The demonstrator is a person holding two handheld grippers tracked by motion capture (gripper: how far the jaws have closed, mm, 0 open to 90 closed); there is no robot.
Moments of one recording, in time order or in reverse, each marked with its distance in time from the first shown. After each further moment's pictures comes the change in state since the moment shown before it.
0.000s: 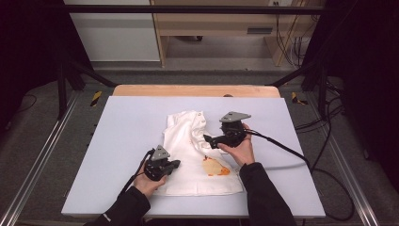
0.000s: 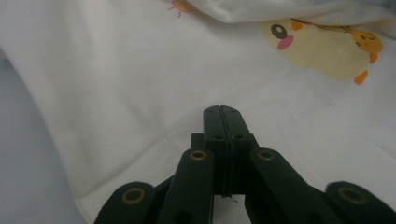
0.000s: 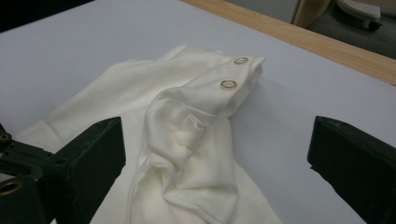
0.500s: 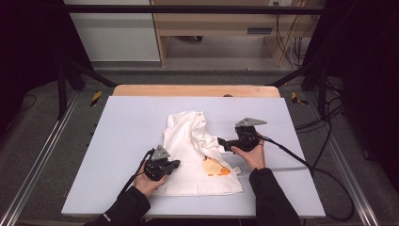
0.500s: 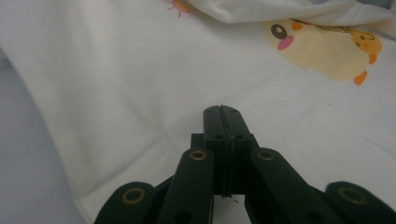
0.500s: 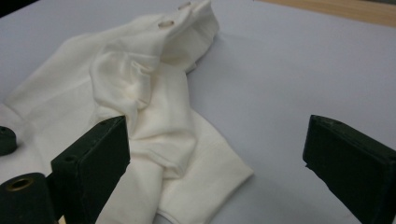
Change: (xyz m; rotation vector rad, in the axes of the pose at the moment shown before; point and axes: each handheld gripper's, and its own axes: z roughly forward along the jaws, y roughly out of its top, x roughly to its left) left arm 0.000 0.000 0.000 -0.001 -0.001 -0.002; right arm -0.032 -0.042 -0.010 0.023 -0.043 0.130
